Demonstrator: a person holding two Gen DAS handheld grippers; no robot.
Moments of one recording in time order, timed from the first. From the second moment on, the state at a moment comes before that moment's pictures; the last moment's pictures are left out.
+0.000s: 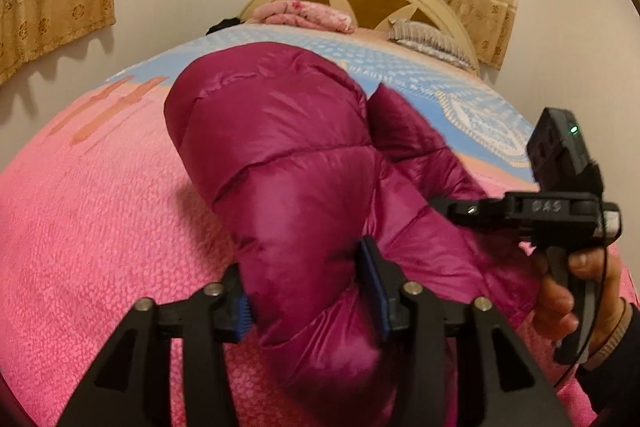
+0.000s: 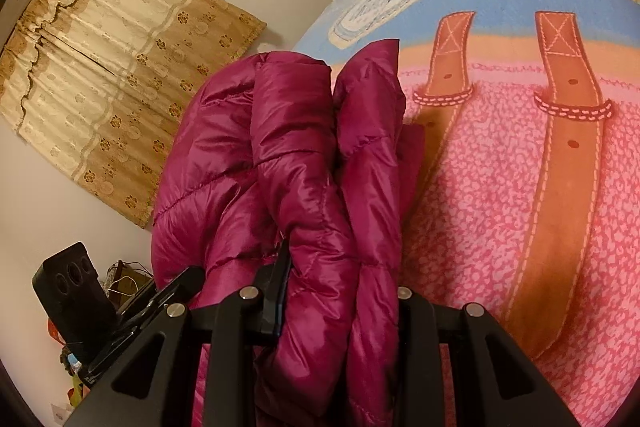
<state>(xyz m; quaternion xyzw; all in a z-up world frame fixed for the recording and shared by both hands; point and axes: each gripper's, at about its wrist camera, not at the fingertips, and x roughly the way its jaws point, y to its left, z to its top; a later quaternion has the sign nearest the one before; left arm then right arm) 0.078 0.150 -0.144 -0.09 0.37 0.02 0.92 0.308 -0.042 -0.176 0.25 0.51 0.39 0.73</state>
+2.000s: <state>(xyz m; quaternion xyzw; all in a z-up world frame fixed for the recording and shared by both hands) -0.007 0.107 -0.023 -0.02 0.19 0.10 0.98 0.154 -0.076 -0.002 0.11 0.30 0.25 0.91</state>
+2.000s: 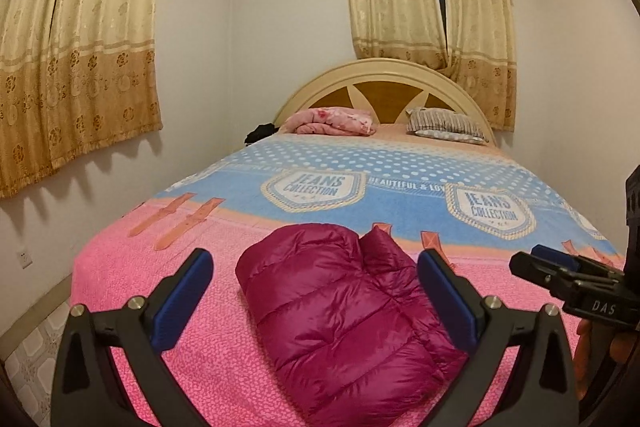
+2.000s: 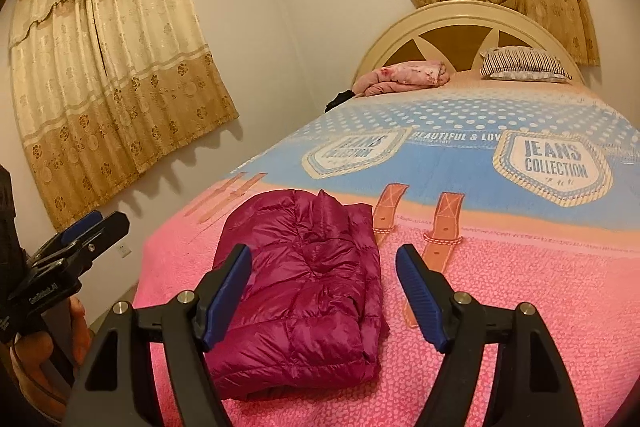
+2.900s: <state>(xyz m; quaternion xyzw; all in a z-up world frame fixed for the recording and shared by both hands) -0.011 0.104 -0.026 -0.02 0.20 0.10 0.97 0.142 -0.076 -0.003 0.12 0.30 0.25 0.91</state>
